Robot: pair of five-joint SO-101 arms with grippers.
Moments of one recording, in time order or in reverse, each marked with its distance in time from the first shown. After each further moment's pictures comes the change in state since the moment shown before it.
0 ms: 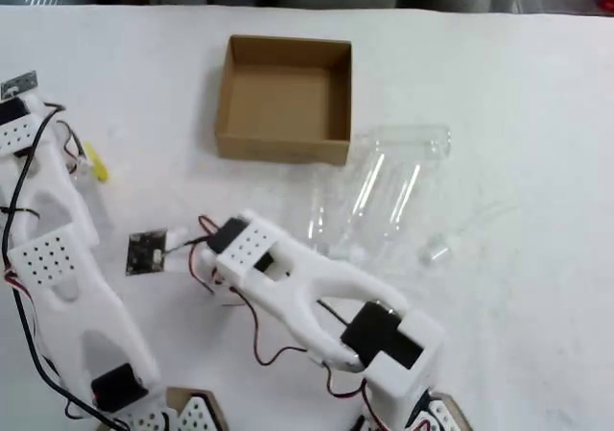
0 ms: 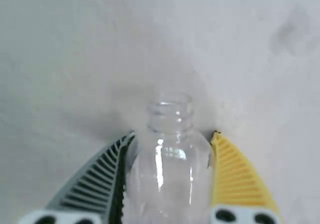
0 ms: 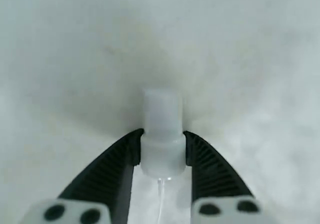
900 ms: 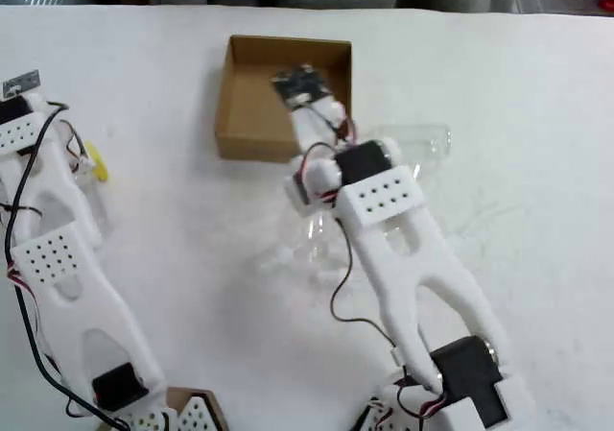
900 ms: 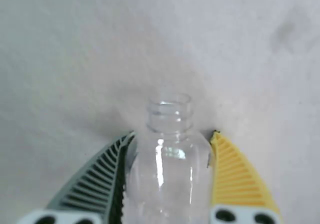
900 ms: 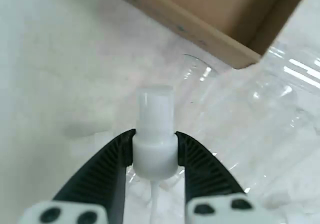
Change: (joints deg) left arm 1.2 0.0 -0.9 2.0 0.1; right arm 28.6 -24.3 -4.0 14.0 -38.4
